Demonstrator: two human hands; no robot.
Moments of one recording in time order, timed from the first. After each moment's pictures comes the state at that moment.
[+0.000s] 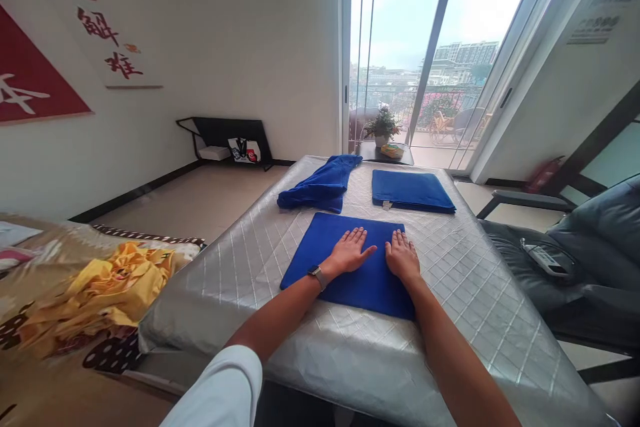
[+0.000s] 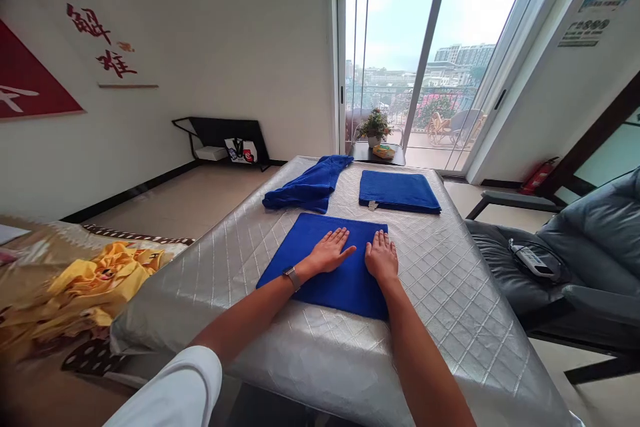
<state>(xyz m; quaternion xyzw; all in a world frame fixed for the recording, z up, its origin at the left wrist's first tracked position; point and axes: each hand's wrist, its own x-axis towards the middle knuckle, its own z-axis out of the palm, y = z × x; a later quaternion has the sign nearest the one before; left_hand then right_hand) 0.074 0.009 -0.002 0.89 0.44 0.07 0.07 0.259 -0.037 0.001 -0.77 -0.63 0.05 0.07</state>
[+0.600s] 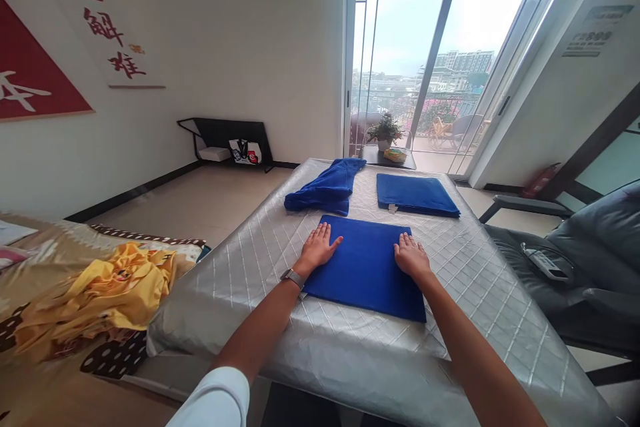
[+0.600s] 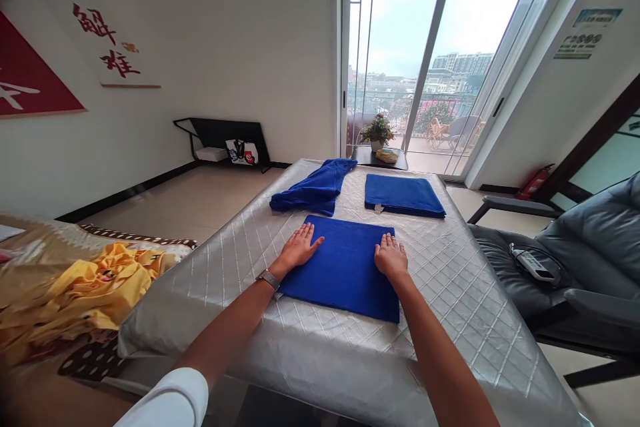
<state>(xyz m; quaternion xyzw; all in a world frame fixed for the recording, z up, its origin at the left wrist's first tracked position) -0.027 0.037 -0.010 0.80 0.59 0.08 0.05 0.261 -0.030 0.020 -0.78 -0.62 0.07 0.00</state>
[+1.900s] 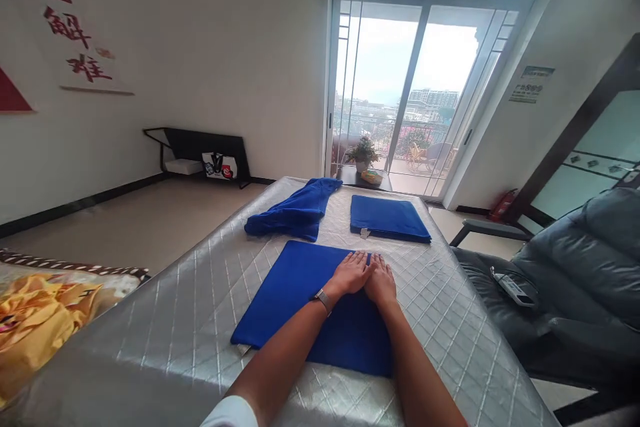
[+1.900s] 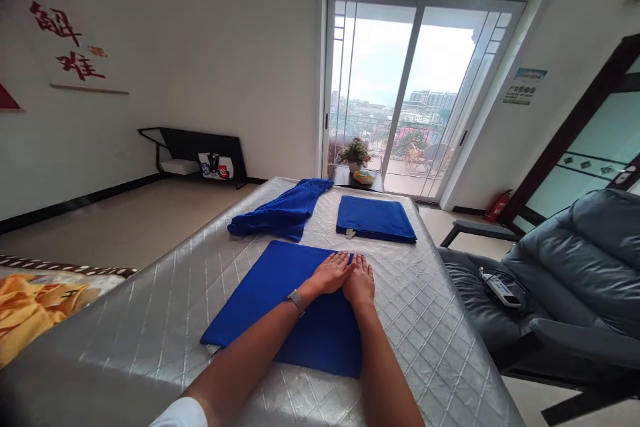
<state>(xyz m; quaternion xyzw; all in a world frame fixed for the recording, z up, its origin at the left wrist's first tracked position) 0.163 0.051 -0.013 0.91 0.40 0.11 0.10 0.274 -0.008 0.003 -0.77 -0.64 0.05 0.06</state>
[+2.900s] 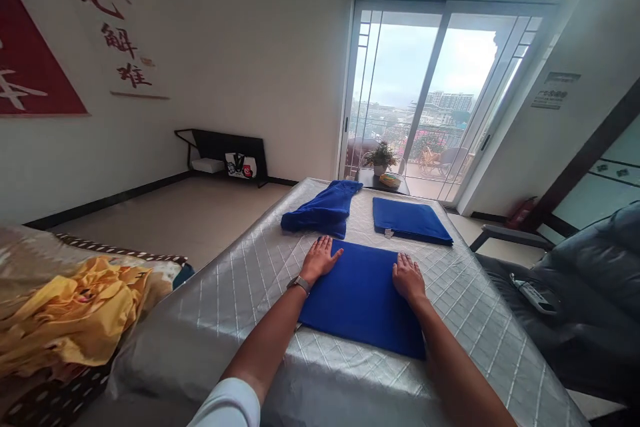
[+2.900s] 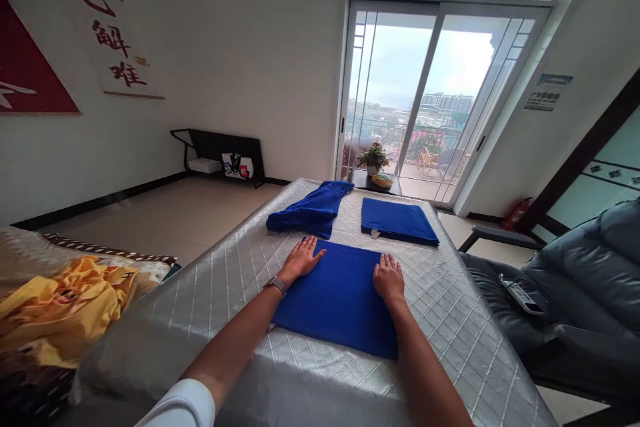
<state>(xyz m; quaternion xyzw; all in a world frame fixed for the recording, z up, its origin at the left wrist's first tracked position) -0.011 0.081 -0.009 0.81 0.58 0.12 0.05 0.264 -0.017 0.017 -0.78 -0.62 -0.01 0.04</state>
